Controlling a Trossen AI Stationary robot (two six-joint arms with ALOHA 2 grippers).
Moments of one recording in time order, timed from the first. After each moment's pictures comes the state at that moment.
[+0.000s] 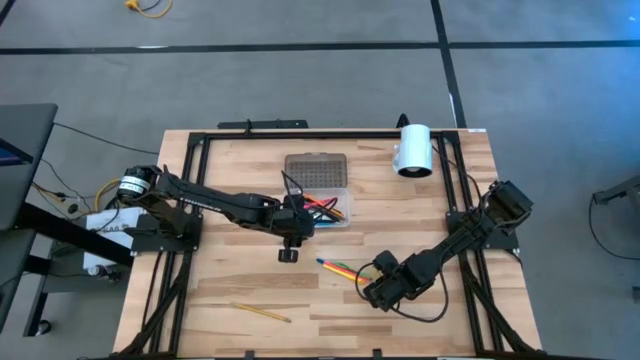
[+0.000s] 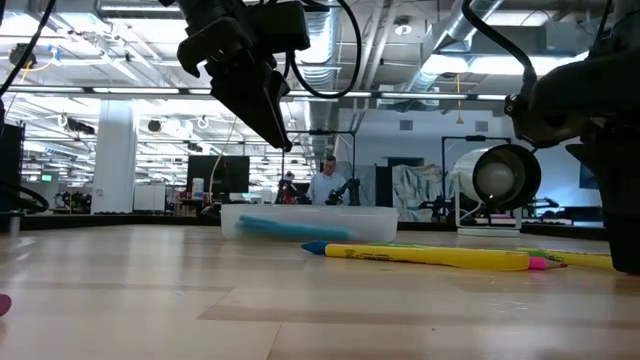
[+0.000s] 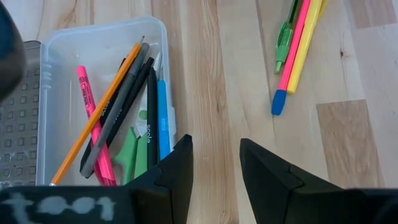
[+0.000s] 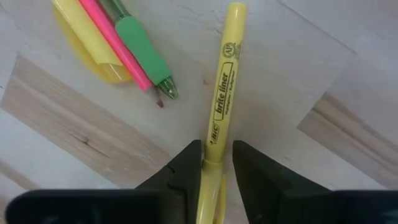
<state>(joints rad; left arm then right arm) -0.13 1.64 1.15 -0.52 -0.14 0.03 0.62 1.79 0.98 -0.63 0.10 1.57</state>
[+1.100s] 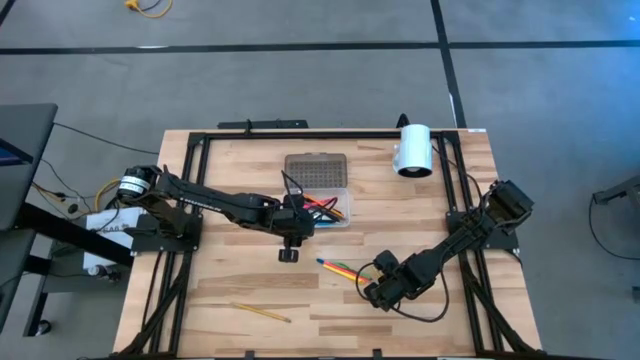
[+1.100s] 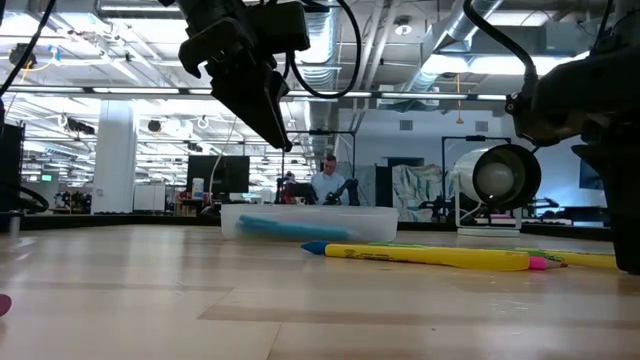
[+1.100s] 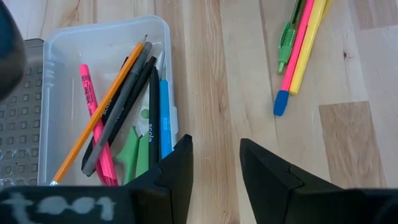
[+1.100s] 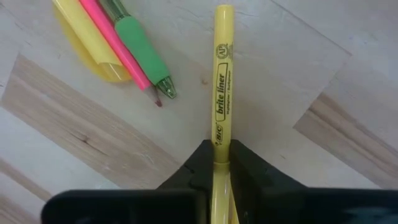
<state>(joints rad) -0.13 1.64 1.15 -0.51 -0.15 0.02 0.62 1.79 0.98 -0.64 0.11 1.56</state>
